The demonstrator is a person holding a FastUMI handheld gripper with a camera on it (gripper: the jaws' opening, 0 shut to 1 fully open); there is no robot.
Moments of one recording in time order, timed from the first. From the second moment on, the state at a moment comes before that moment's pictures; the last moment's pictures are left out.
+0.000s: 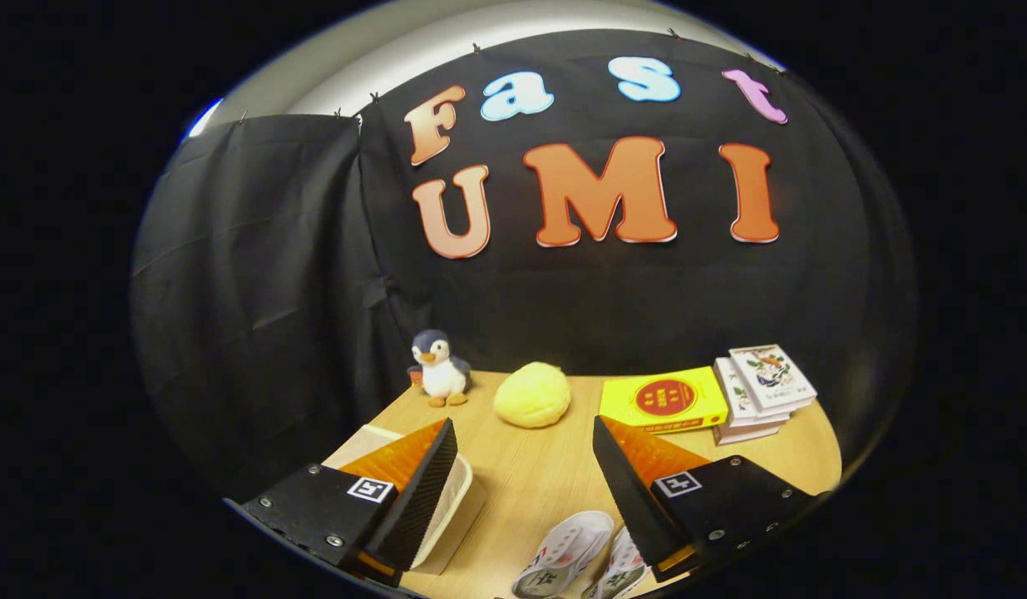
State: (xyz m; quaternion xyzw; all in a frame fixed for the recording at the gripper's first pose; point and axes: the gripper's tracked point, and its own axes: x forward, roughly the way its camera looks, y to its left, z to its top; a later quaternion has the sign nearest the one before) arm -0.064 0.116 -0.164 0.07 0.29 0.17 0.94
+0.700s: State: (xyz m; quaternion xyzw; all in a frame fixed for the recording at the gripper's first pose) arm -0.126 0.202 -0.275 0.22 0.51 0.25 0.79
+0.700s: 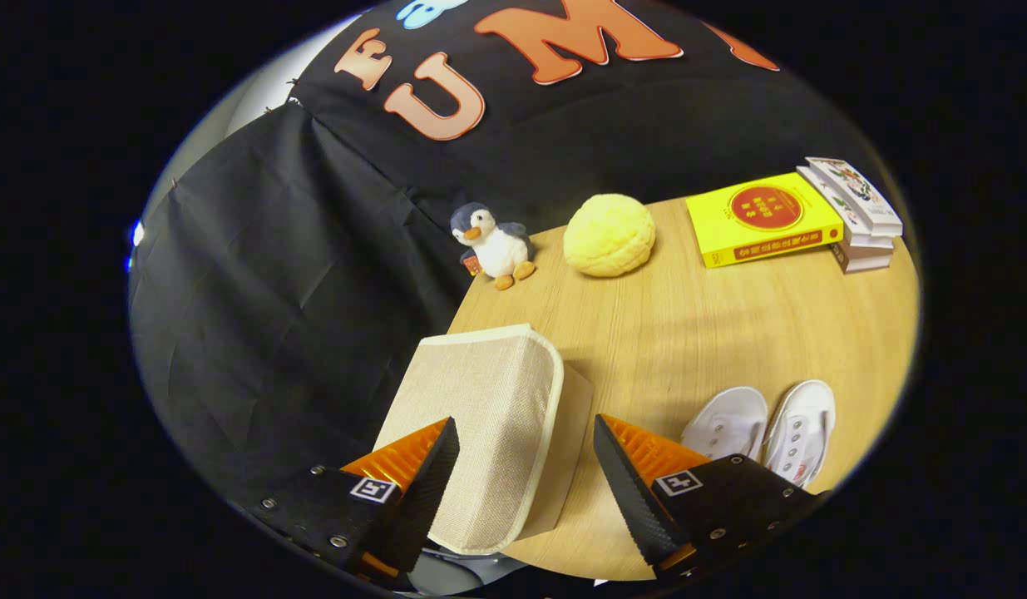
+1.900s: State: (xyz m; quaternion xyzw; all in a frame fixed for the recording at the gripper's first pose) arm -0.141 0.251 -0.243 0.42 0.54 0.30 0.66
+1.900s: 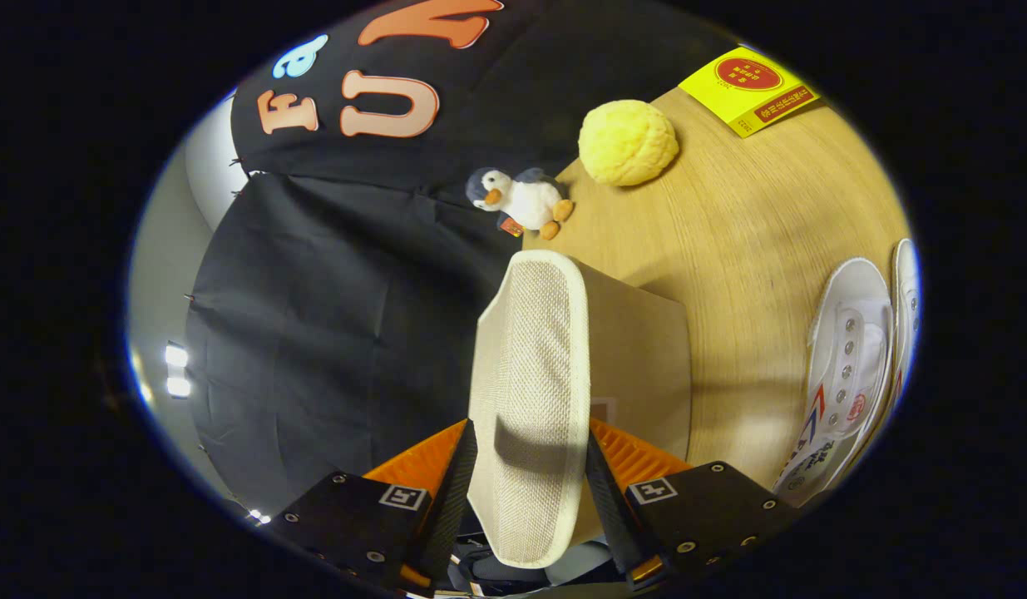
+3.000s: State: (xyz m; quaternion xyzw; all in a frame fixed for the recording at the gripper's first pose) arm -0.159 0.426 -0.103 0.33 0.47 0.47 0.67
